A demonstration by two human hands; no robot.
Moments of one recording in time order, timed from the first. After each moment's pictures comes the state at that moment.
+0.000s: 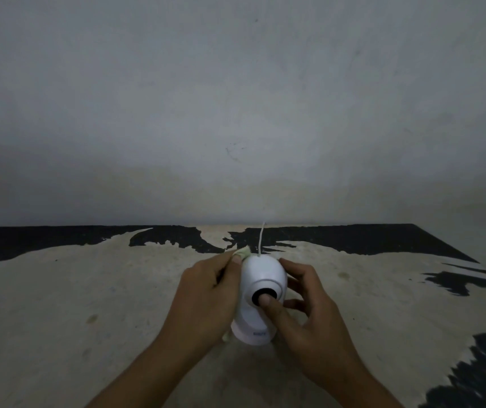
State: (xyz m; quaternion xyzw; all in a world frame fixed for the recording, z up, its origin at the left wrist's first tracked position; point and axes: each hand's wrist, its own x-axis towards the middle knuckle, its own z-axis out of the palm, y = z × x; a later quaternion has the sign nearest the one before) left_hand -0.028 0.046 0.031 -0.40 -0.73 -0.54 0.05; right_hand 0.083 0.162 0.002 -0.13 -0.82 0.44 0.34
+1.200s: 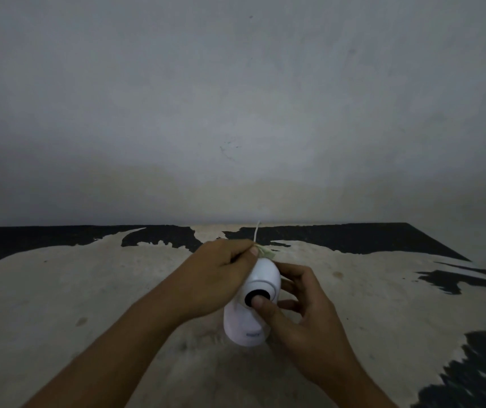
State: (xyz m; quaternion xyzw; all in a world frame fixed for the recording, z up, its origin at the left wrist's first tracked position) left_hand -0.040 0.055 0.067 -0.55 -0.73 -0.40 -0.05; right_hand 0.080 0.169 -0.002 -0.15 -0.80 0.47 0.34
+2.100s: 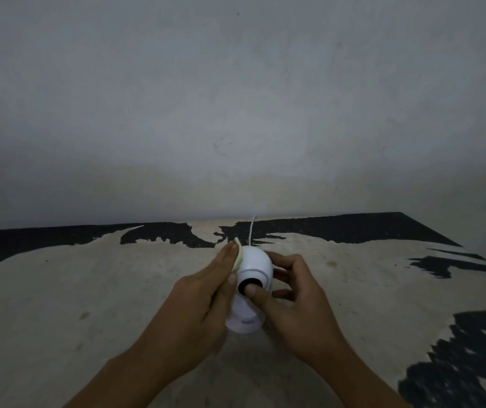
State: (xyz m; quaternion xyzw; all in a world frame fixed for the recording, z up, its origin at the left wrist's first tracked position) left_hand -0.023 0.030 0.020 -0.53 -0.72 -0.44 0.05; right_hand 0.085 0.161 0.005 -0.17 -0.80 0.47 0.34
